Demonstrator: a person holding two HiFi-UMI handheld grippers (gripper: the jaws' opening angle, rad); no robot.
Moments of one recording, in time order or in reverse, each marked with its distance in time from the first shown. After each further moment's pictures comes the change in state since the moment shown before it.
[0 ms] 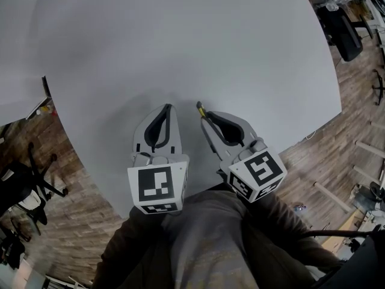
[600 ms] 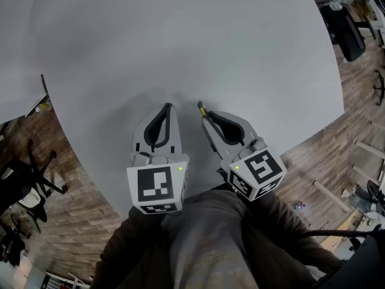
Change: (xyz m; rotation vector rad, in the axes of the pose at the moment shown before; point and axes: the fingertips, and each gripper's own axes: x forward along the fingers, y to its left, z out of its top) left arm 0.011 0.006 -0.005 -0.010 0.019 0.002; right arm 0.012 -0.010 -0.012 0.023 0.032 -0.002
